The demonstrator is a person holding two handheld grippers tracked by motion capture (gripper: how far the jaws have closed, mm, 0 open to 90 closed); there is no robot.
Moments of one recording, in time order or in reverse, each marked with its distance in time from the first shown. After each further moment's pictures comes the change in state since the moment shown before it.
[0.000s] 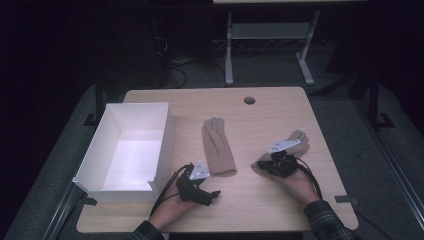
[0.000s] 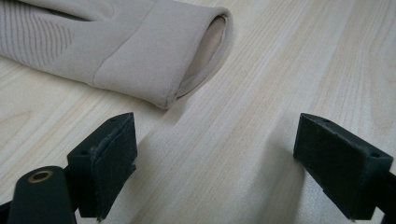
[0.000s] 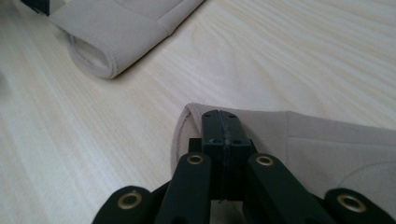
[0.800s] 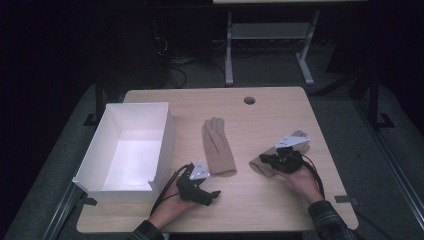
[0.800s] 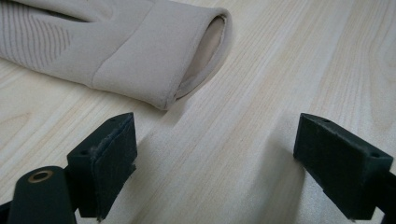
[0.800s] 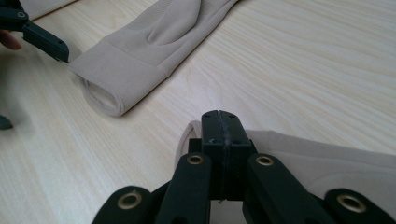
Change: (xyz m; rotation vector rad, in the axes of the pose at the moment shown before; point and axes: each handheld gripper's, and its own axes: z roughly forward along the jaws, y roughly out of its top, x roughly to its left) left arm 0.000 0.001 0.001 -0.003 -0.003 -0.002; right arm -0.005 0.010 -0.015 -0.118 0.000 0.018
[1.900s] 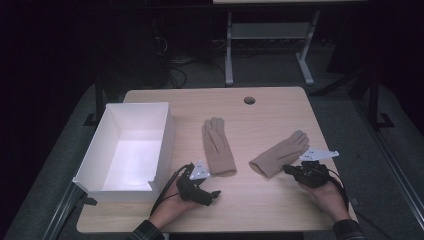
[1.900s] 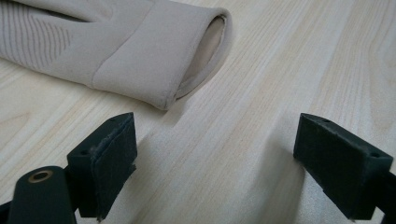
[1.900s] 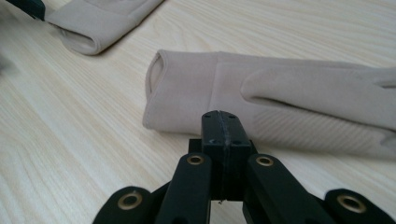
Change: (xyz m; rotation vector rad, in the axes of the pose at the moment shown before) left arm 0.000 0.000 0.000 -0.002 0.000 0.001; right arm -0.007 -0.046 -0.056 0.014 -0.102 0.049
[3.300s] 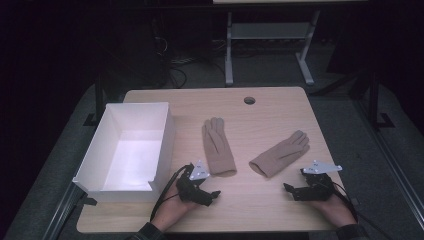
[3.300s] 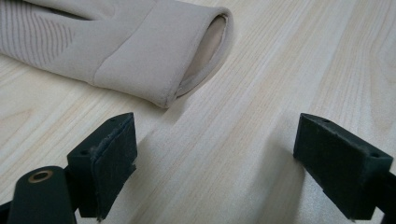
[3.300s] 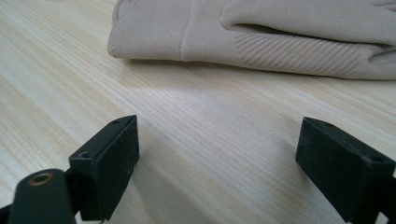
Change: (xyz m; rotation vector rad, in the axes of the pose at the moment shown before) left arm 0.000 0.000 -0.001 0.013 0.006 -0.001; right arm 0.000 -0.042 0.000 0.032 -0.096 0.008
